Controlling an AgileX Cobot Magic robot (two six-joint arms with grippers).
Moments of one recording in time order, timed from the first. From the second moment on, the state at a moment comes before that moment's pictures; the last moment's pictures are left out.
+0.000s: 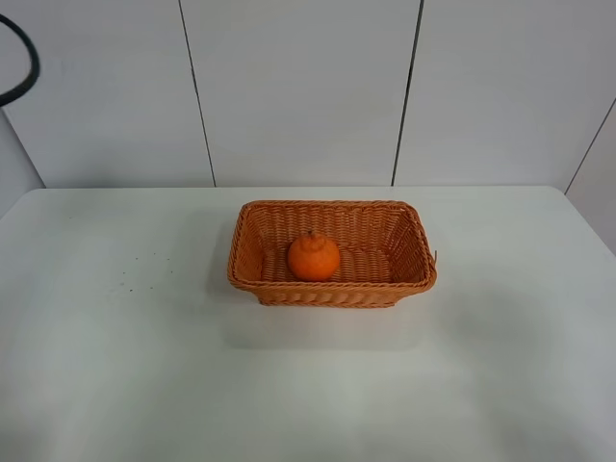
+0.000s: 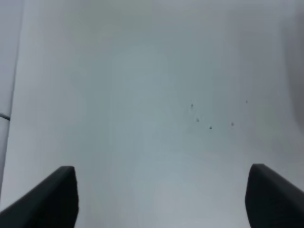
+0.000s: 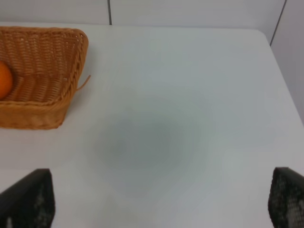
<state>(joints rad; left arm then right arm) 0.05 1.04 -1.09 0.13 0.84 0.10 0.00 0.00 -0.50 0.01 1.02 0.01</state>
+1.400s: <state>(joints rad) 0.05 0.08 -0.66 0.12 0.98 0.05 0.00 0.00 -0.50 0.01 1.02 0.01</state>
